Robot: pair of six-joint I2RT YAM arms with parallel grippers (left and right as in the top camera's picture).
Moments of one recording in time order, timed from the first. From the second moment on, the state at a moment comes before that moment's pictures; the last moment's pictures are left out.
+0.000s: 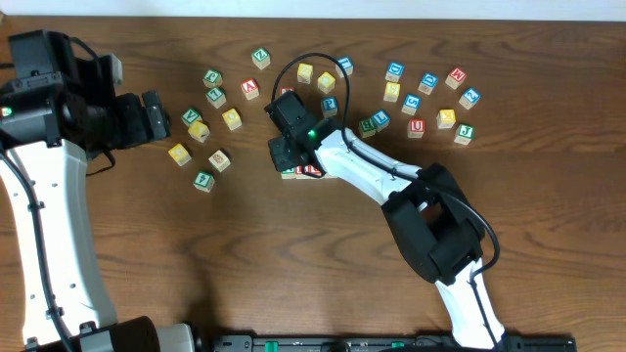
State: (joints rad) left arm 0.25 1.52 1.69 -1.31 0.21 -0.04; right arm 0.71 2.25 1.67 -0.51 -0.02 0.38
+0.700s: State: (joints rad) left arm 0.25 1.52 1.69 -1.31 0.21 -0.04; right arm 0.60 2.25 1.84 -0.87 -0.05 0.30
